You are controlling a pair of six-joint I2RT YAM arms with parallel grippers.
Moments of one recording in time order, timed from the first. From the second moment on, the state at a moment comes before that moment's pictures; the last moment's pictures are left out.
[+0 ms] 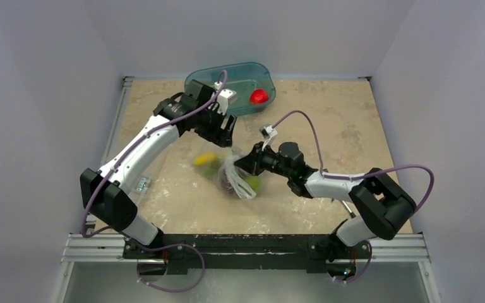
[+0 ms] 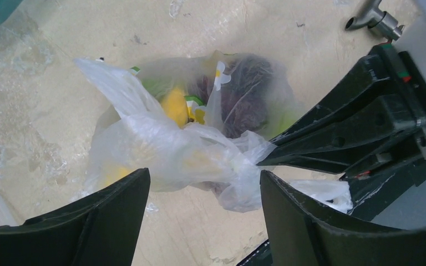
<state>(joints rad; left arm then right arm) -0.52 1.54 1.53 -0.90 0.23 -0.04 0.72 1.51 0.61 0.71 -0.36 0.59</state>
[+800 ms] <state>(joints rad) -0.63 1.72 1.60 -0.97 0.25 -0.02 0.72 1.41 0.51 0.77 -0.22 0.67</state>
